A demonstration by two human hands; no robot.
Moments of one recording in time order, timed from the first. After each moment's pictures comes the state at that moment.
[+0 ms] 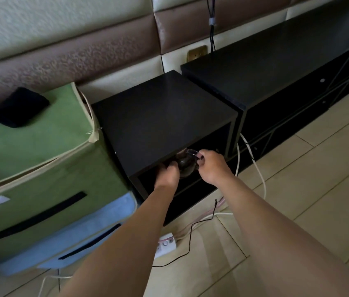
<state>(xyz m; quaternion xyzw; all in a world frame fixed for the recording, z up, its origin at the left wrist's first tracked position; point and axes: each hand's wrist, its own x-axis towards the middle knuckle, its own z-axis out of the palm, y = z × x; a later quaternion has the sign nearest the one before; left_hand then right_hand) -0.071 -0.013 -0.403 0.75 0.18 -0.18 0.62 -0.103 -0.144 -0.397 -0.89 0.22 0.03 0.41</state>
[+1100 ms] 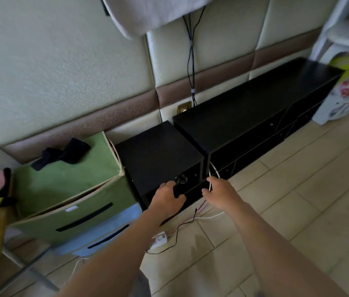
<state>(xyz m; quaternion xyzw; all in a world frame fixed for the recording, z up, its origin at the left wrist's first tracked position) -0.189 0.008 -0.179 0.93 -0.12 -0.24 0.25 -0.258 -0.170 -0.158 -0.91 0.22 0.12 0.33</state>
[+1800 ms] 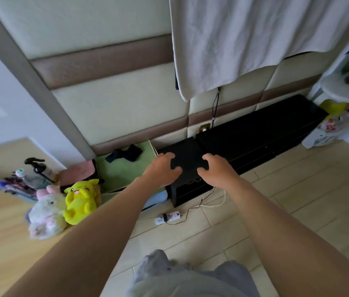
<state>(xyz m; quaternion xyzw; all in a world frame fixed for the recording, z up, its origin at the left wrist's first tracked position) -0.235 0.155 0.231 0.94 -0.15 -0.19 0.24 -0.299 -0.038 0.245 -0.94 0.13 0.14 0.28</state>
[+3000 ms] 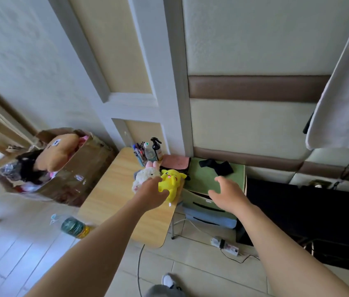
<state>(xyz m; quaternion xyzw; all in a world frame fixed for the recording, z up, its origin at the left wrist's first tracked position) -0.328 0.374 0.286 0.92 0.27 -0.12 0.25 -0.237 0.128 0.283 -0.91 -0.17 0.25 0.29</state>
